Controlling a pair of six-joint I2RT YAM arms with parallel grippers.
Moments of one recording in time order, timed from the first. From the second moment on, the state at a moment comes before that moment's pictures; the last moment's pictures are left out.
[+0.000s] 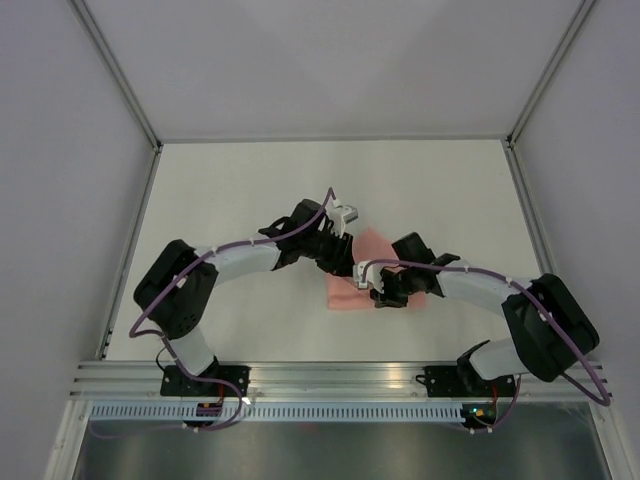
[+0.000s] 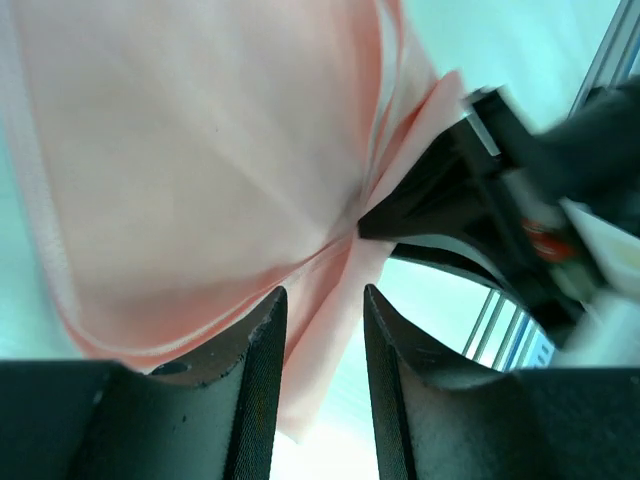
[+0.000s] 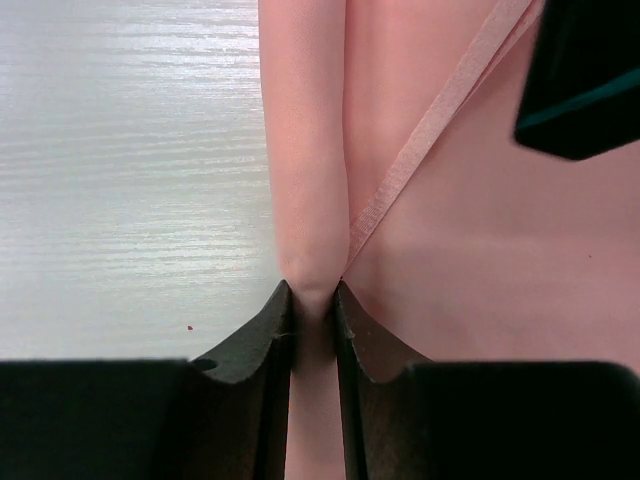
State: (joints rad) left arm -0.71 1.79 1.05 -0.07 0.59 -0.25; right arm 0.56 1.38 0.58 -0.29 -0.55 -0.88
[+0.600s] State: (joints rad) left arm -1.02 1.38 0.40 0.63 -0.05 -0.15; right arm 0.36 1.81 0.96 -0.76 -0.87 -1.04
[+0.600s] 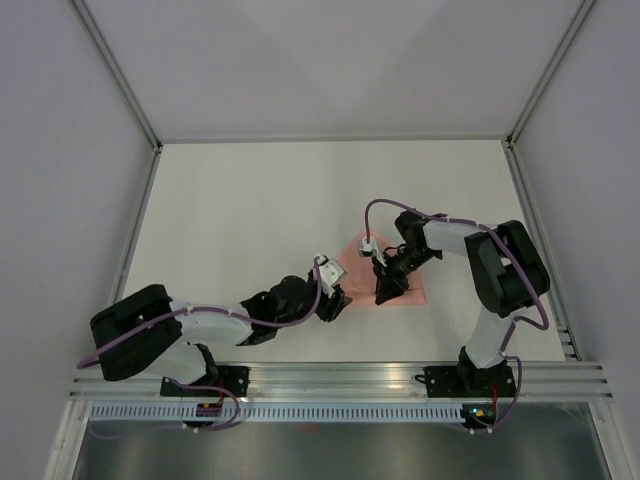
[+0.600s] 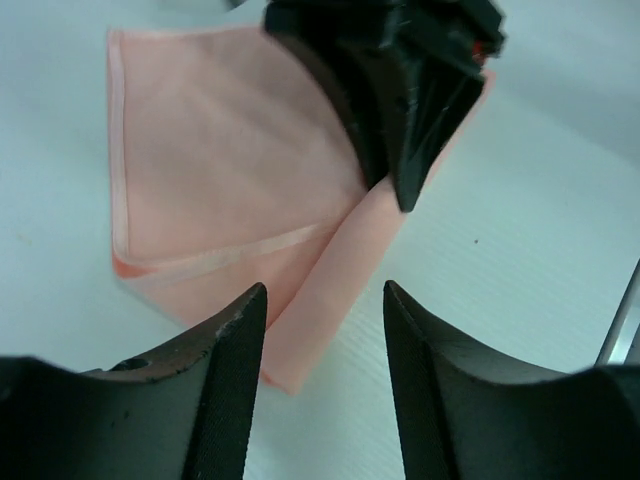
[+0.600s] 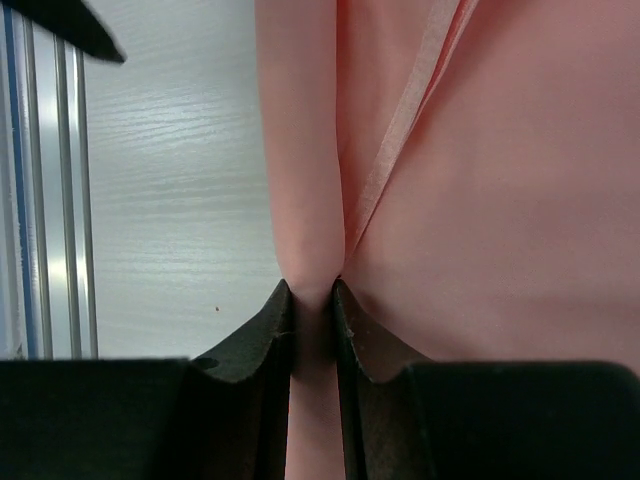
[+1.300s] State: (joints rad) left arm -1.37 1.93 0.64 0.96 -0.41 0.59; right arm 0.34 1.92 1.03 -0.93 -0.92 -1.05
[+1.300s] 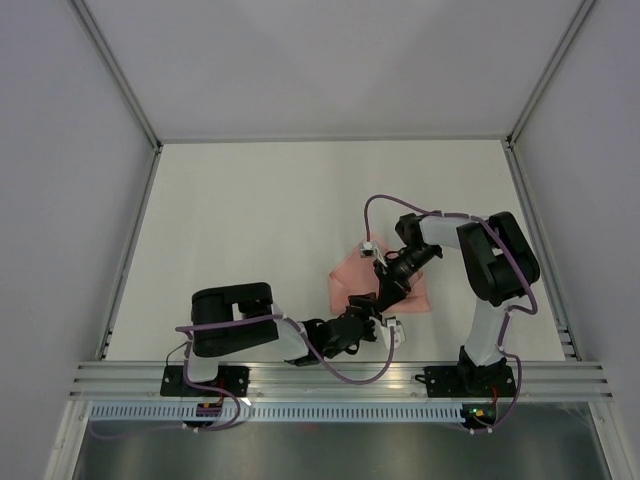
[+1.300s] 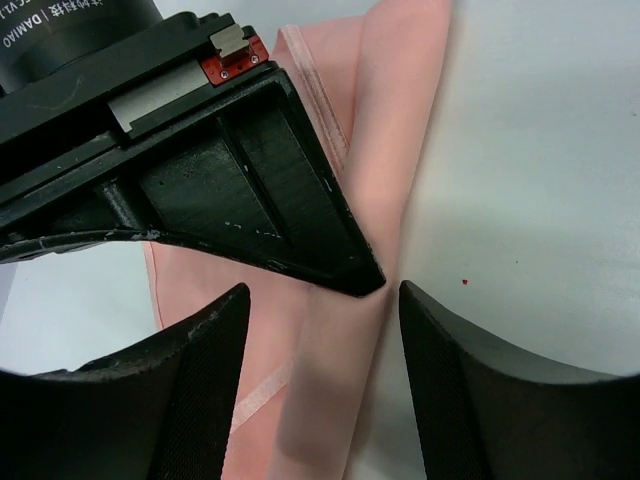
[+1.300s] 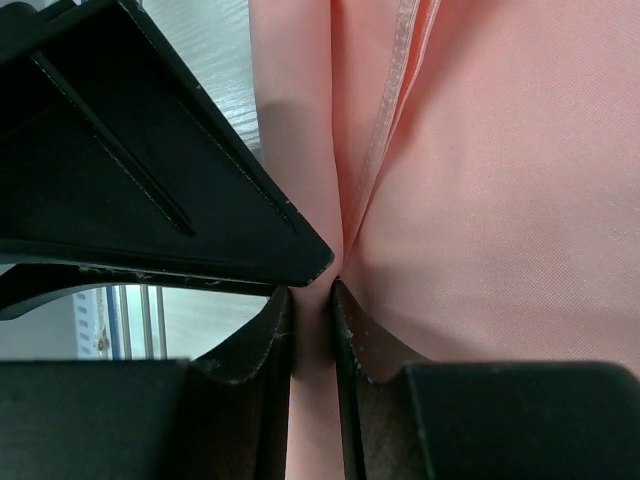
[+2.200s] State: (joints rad) left arm -1.27 1.88 0.75 0.65 -0.16 0.49; right arm 0.30 2.00 1.11 -1.06 -0.90 -1.07
